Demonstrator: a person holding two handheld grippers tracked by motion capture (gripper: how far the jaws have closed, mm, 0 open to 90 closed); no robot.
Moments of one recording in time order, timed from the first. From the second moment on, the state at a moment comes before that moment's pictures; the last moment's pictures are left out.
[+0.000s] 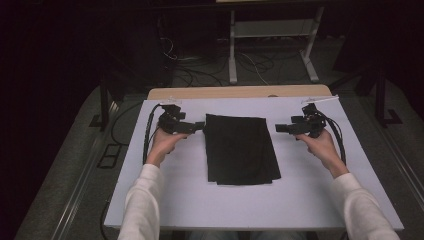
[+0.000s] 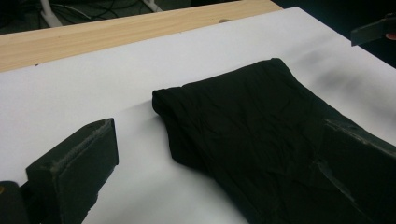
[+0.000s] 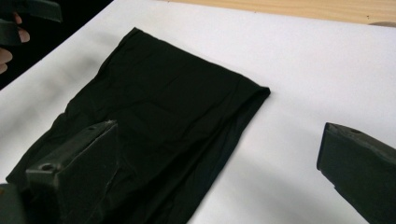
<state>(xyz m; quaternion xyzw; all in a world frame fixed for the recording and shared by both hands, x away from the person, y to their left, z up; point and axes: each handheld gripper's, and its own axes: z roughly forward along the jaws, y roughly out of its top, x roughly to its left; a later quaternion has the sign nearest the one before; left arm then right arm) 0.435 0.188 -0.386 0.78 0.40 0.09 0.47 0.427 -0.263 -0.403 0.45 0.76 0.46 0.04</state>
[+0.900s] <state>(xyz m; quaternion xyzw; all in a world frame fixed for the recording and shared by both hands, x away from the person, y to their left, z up) 0.378 0.210 -0.389 0.77 0.39 0.12 0.50 0.369 -0.273 -0.405 0.44 0.77 0.46 0.07</state>
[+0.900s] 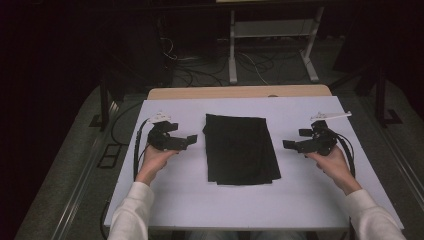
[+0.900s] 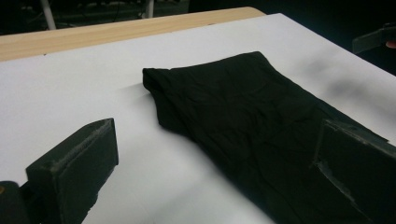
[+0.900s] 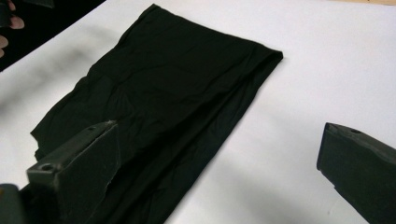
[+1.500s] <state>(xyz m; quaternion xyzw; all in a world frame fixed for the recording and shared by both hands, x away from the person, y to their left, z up) 0.322 0.209 -0.394 0.77 0.35 0.13 0.51 0.316 -0.270 -0.409 0.42 0.77 0.47 0.09</state>
